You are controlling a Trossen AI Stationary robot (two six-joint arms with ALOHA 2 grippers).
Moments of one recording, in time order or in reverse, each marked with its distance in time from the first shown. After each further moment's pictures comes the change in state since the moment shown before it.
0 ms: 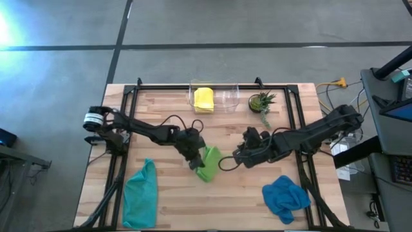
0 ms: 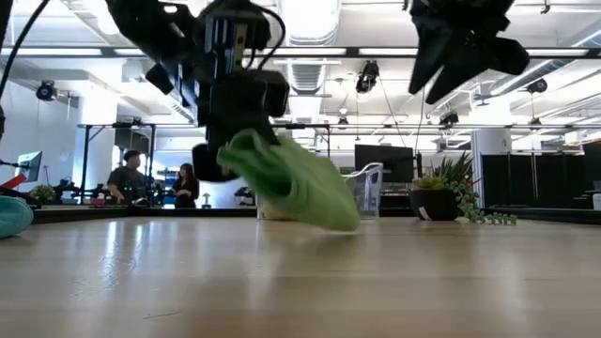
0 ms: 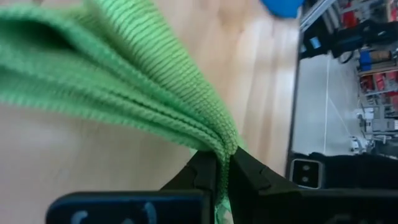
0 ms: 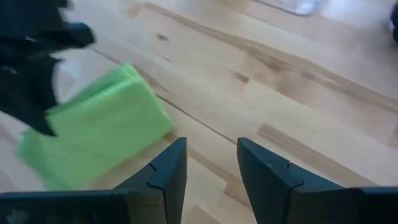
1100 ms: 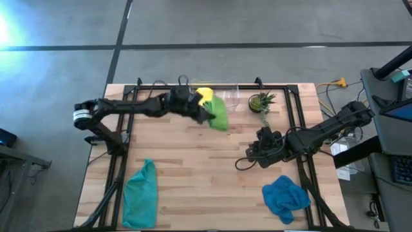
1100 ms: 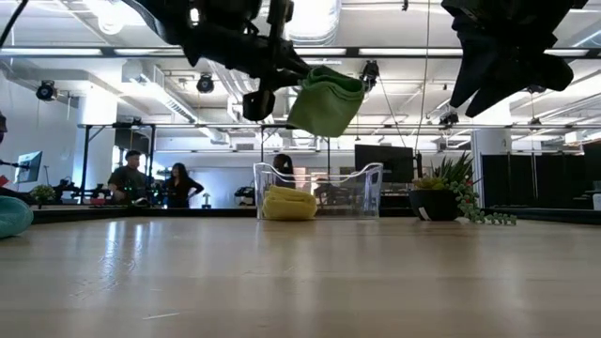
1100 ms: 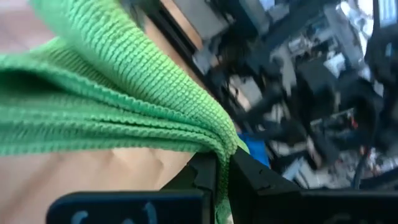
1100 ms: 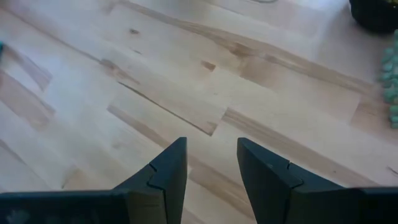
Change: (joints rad) left arm 0.348 -0.142 0.166 0.057 -0.105 -0.019; right arm 0.054 -0.196 -0.216 0.004 0.034 0.091
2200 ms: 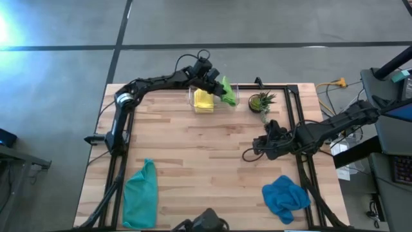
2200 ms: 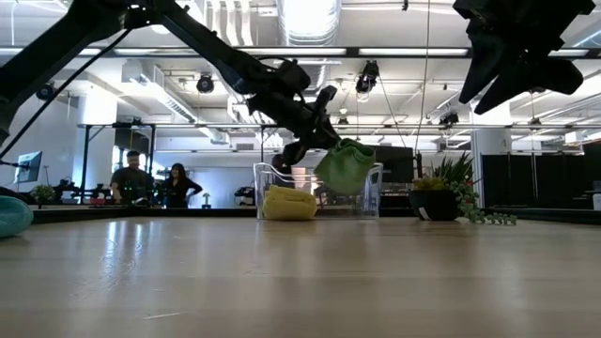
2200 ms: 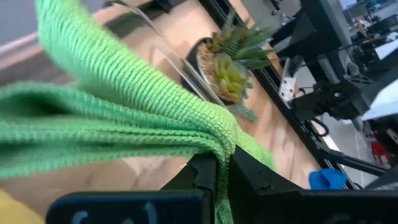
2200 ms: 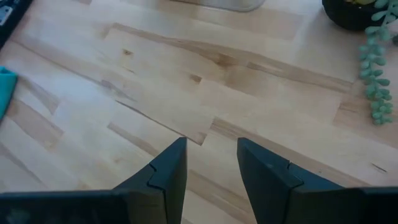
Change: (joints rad) left arm 0.280 0.563 0.619 -0.313 0.165 0.263; right arm -0.046 -0.167 -0.085 -0.003 -0.005 0.032
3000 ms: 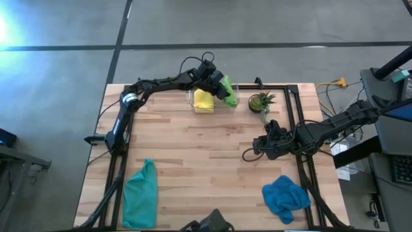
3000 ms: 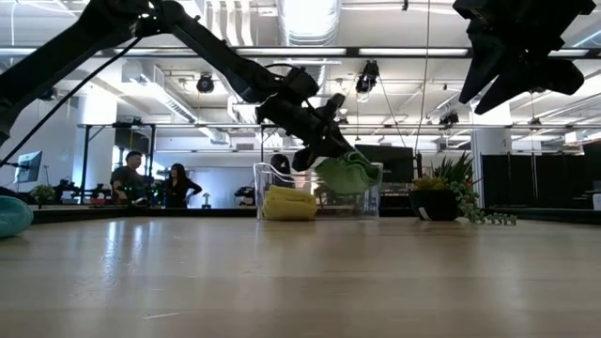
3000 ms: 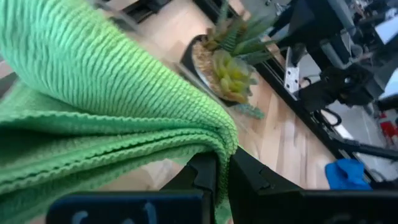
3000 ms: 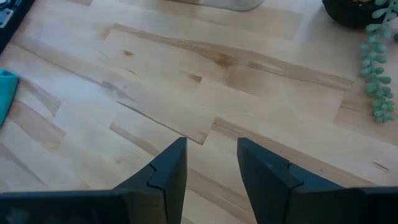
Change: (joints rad) left arm -0.023 0.076 0.051 0.036 0.006 0.093; right arm 0.000 0.000 -0.002 0.003 0.000 0.011
